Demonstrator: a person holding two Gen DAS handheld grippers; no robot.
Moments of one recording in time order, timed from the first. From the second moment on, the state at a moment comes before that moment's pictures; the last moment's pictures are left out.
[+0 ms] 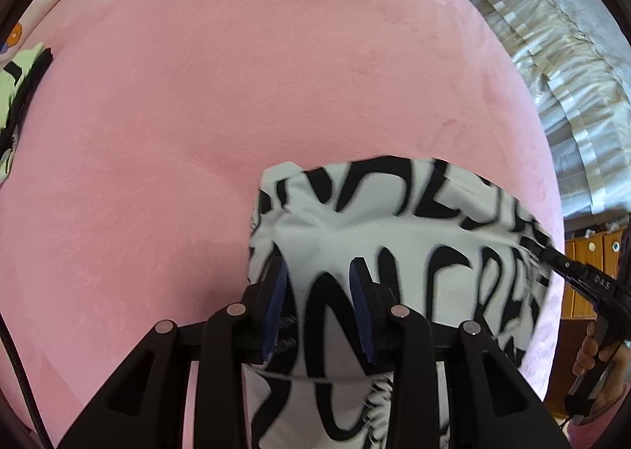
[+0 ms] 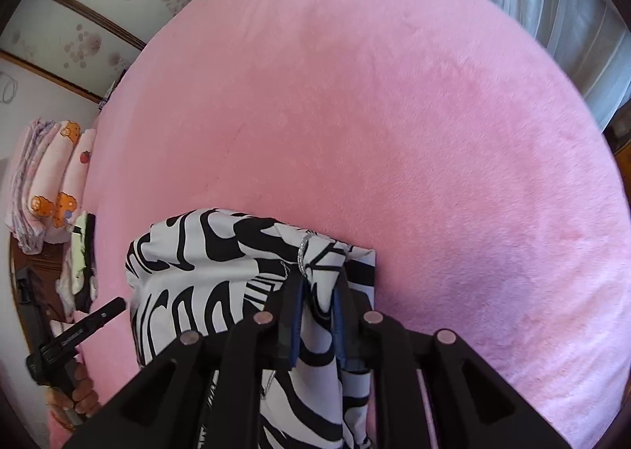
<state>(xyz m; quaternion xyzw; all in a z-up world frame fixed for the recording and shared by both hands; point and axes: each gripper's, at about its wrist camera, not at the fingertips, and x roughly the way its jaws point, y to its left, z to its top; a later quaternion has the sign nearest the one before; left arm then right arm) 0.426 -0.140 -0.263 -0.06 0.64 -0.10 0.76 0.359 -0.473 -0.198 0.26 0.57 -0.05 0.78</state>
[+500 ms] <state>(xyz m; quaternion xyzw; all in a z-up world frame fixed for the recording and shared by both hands) 0.410 -0.209 -0.248 -0.07 0.62 -0.18 0.76 0.350 -0.435 -0.162 0.26 0.53 0.03 0.80</state>
